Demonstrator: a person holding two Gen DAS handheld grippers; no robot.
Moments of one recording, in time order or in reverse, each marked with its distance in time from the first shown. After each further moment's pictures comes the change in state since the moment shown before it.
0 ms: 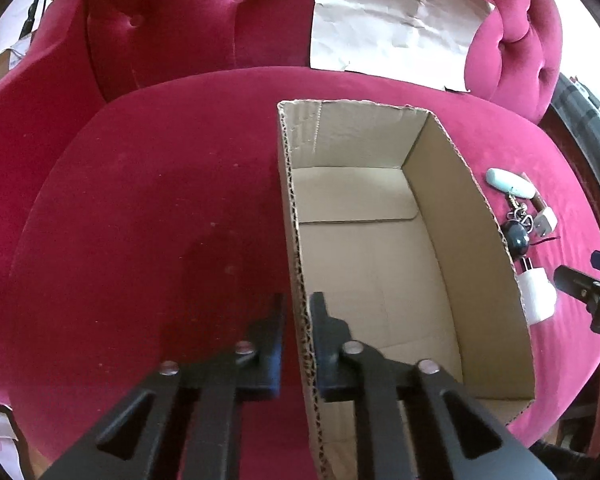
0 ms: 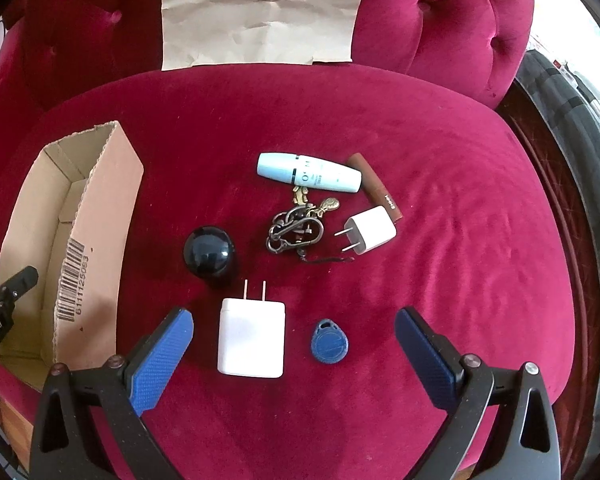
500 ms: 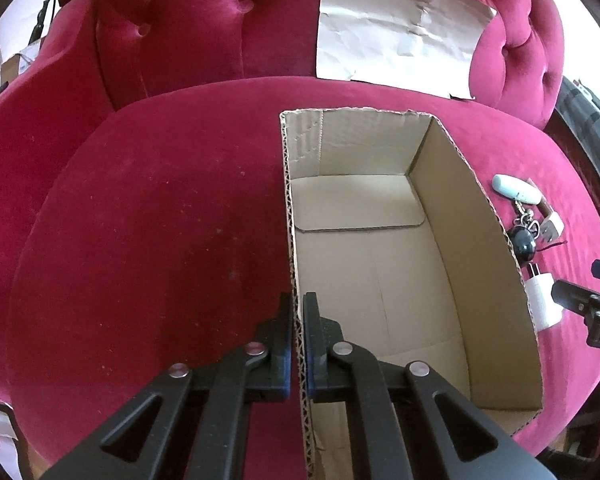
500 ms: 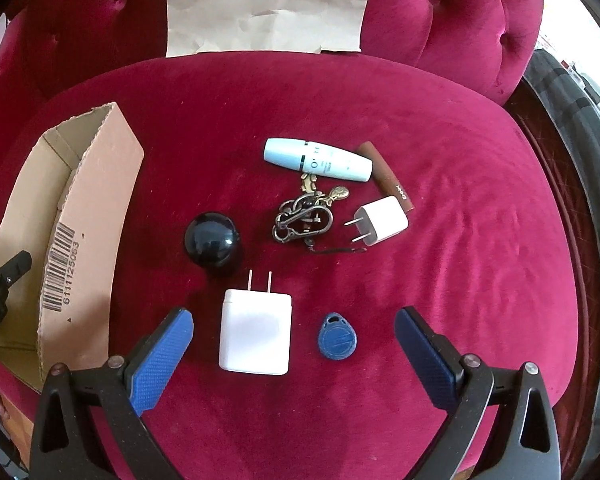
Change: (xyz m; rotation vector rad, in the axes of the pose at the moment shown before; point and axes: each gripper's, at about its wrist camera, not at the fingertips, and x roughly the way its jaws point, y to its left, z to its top) left arm 0.002 -0.001 -0.001 0.002 -0.039 0.038; right arm 0.011 0.004 0.000 -0.019 0.028 0.008
